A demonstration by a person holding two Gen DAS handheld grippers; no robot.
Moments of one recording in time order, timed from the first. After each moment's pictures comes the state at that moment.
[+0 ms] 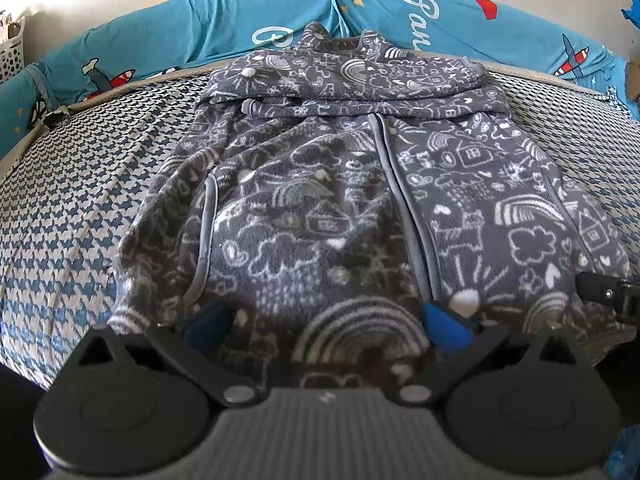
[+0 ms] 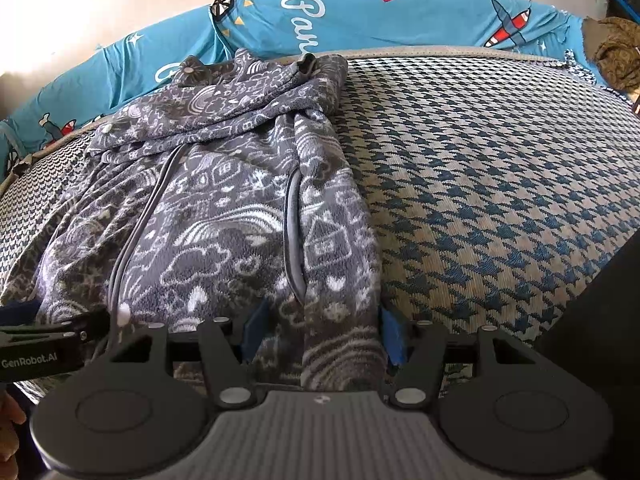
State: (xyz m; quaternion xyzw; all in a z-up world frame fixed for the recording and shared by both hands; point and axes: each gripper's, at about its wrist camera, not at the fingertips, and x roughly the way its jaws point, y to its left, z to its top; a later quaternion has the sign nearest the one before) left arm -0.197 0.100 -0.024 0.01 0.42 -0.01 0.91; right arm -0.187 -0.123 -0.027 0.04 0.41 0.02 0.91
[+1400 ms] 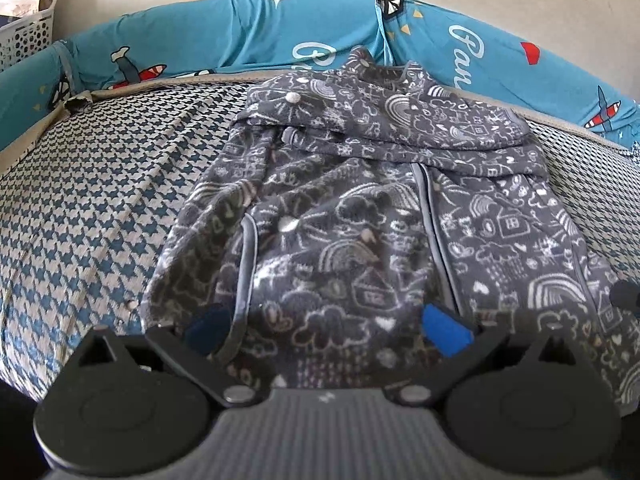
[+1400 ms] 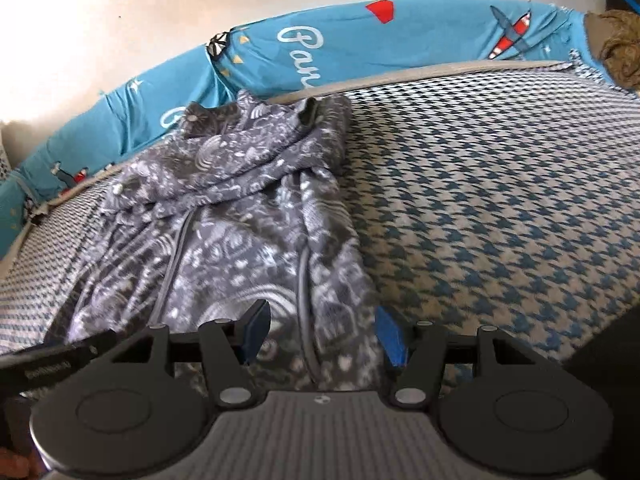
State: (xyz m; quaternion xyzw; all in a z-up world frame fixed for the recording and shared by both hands) left arm -0.166 0.127 -0.005 -0.04 0.40 0.02 0.91; right arm -0.152 -0.140 0.009 0.10 0.39 0.05 0.91
